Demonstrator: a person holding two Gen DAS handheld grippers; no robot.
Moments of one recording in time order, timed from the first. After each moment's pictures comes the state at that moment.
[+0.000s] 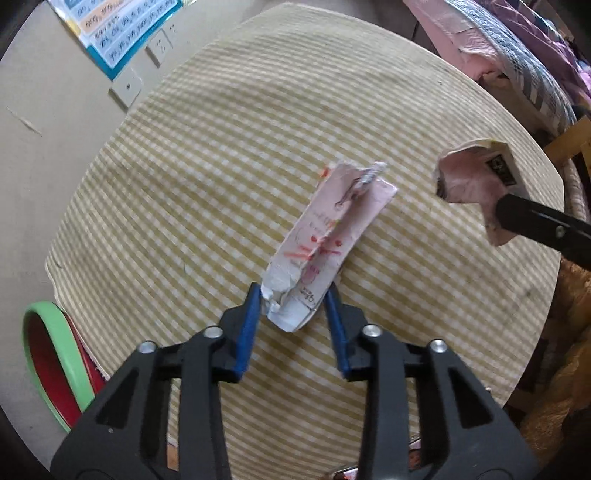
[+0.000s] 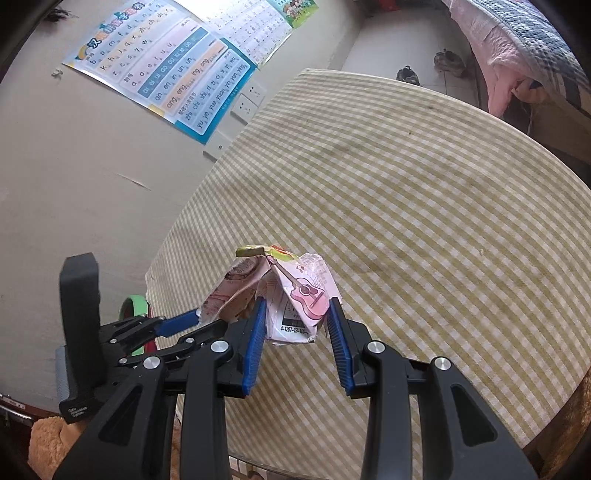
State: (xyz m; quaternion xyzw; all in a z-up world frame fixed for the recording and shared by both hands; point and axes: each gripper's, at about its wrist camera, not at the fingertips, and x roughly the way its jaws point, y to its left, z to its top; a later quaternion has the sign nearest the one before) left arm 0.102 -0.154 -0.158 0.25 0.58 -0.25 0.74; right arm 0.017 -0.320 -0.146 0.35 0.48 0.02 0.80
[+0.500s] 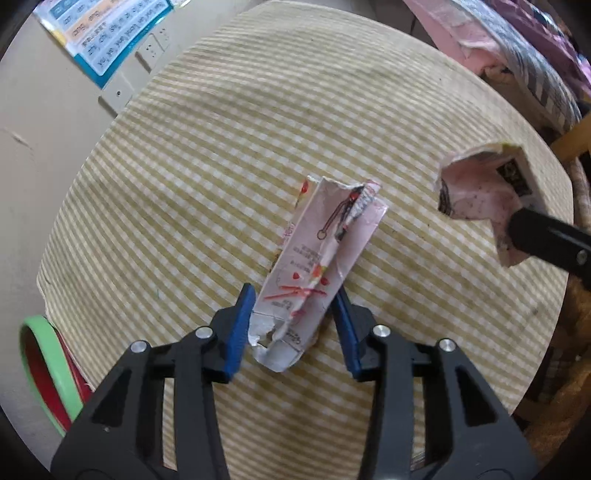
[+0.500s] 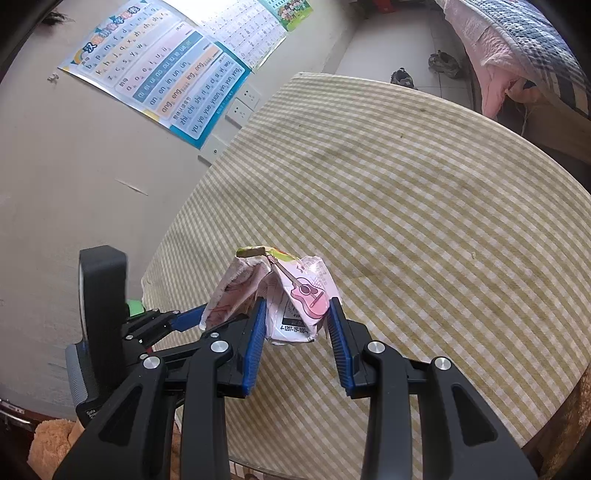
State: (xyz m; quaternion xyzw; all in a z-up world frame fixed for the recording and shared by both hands) left arm 0.109 -0.174 -0.176 0.24 0.58 -0.25 0.74; right arm 0.015 -0.325 -0.145 0.35 0.48 0.01 0.80
